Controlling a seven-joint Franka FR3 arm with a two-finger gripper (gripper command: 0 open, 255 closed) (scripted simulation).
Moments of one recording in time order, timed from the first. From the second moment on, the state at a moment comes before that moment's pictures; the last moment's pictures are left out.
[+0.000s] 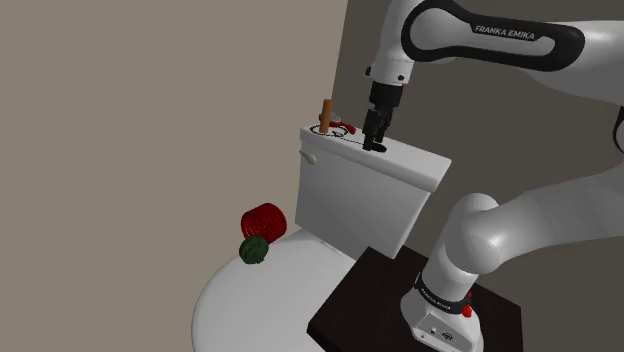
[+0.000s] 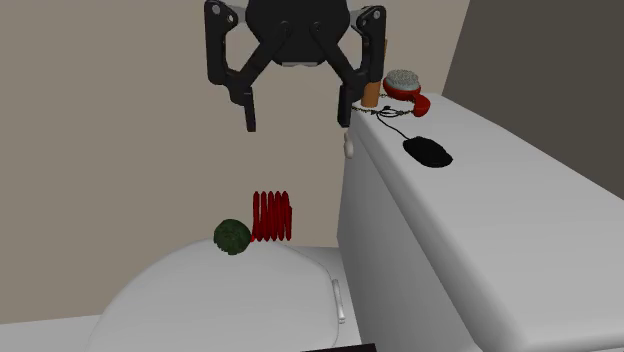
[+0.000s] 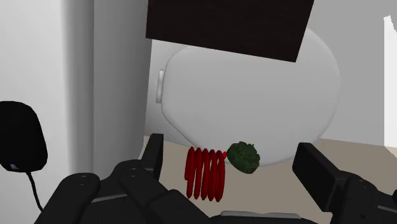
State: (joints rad) arm 0.02 -0.79 -0.05 -2.34 -0.01 1.52 -0.09
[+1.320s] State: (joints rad) arm -0.06 -0.27 0.48 -2.36 -0.43 2.00 0.52
